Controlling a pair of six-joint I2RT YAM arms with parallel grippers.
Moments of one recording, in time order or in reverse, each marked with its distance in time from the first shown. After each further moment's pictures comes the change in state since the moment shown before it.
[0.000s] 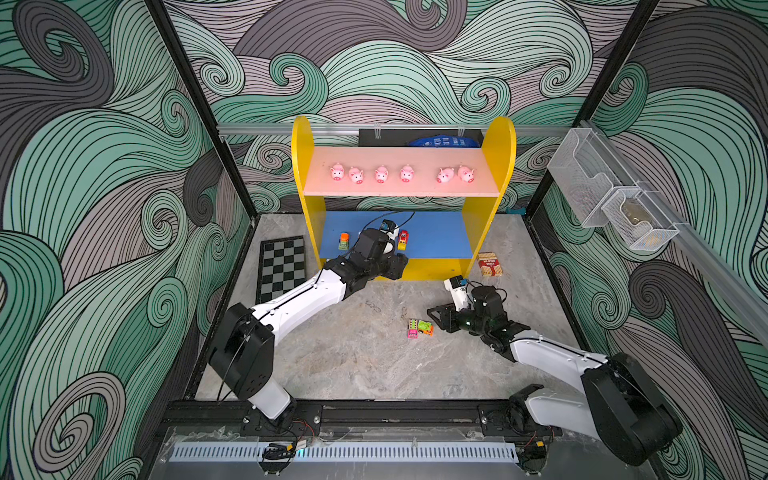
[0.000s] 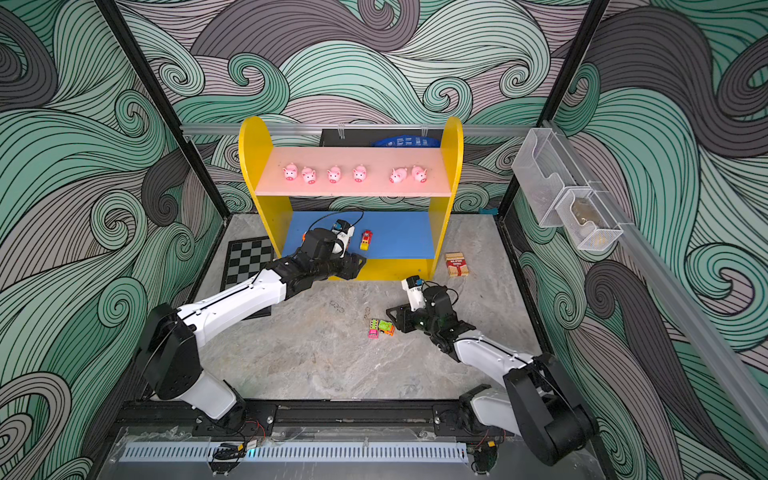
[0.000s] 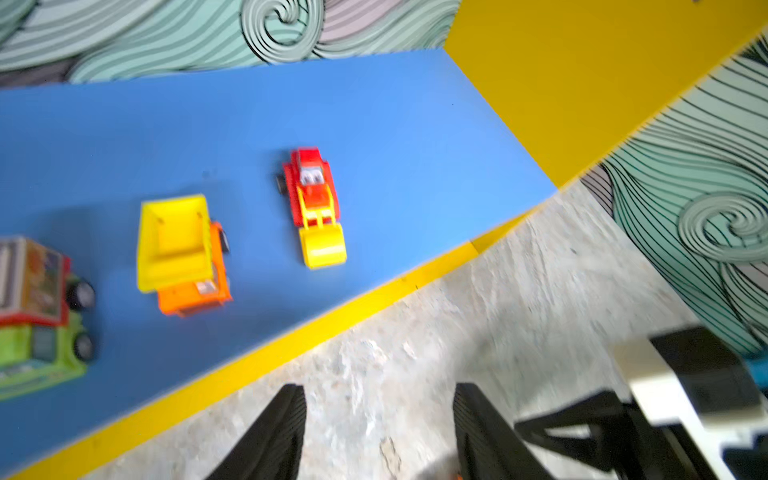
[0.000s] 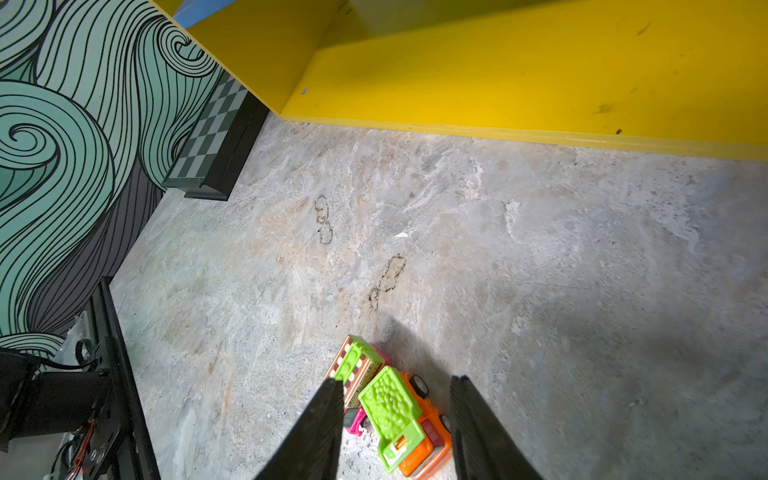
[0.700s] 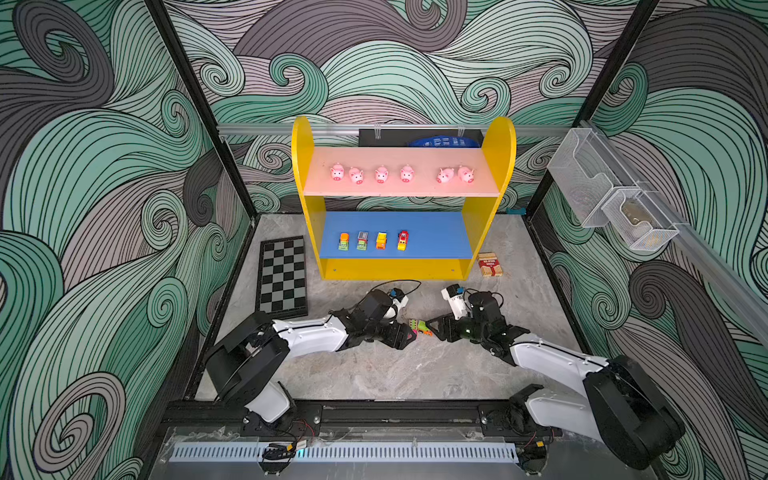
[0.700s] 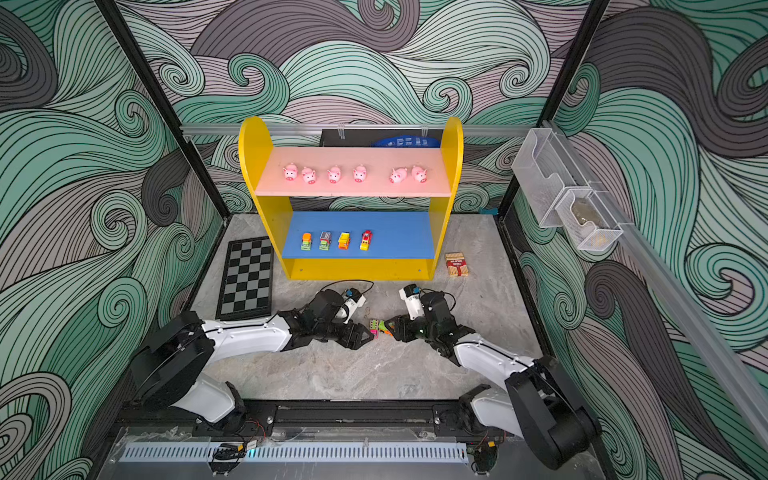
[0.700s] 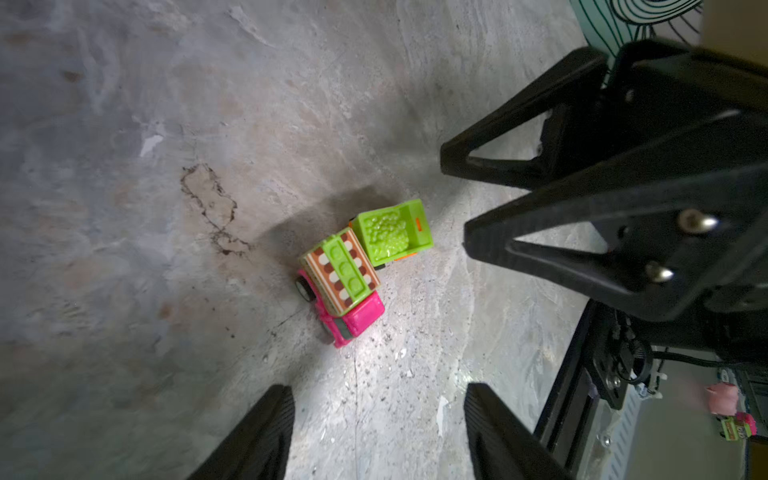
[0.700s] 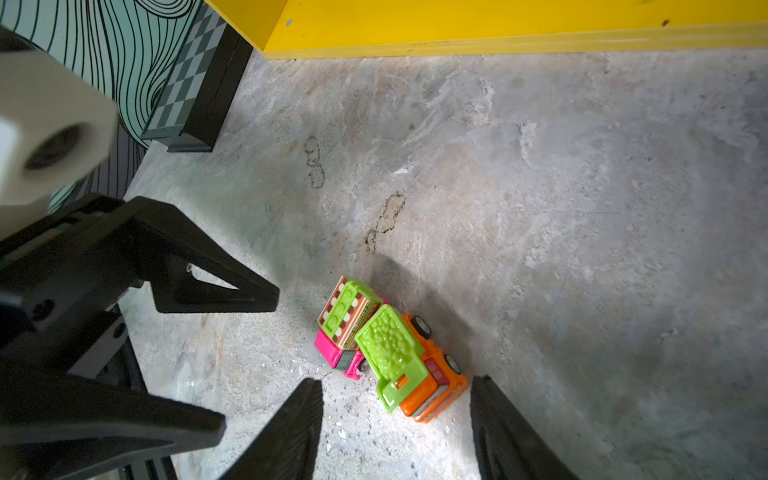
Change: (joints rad) left arm -0.190 0.023 -0.464 0.282 0.231 -0.177; right arm 0.040 -0.023 -0.027 -0.092 0.015 -0.016
